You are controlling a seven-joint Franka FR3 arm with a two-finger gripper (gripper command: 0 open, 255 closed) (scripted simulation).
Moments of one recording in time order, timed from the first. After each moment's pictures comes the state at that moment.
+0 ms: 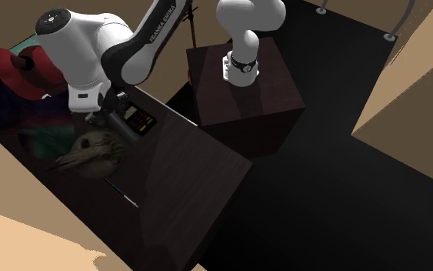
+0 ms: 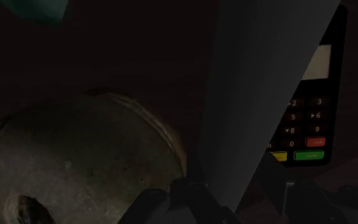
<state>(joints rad) -0.33 0.24 -0.75 -1.92 0.22 2.16 -1.84</state>
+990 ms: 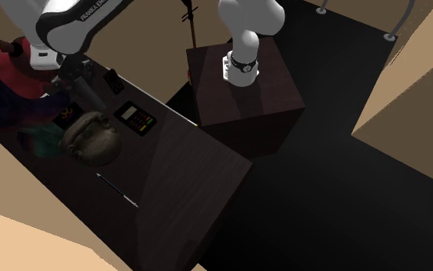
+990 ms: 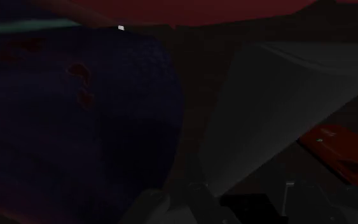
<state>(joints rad) -0.66 0.41 -0.78 -1.73 0.38 2.05 -2.23</state>
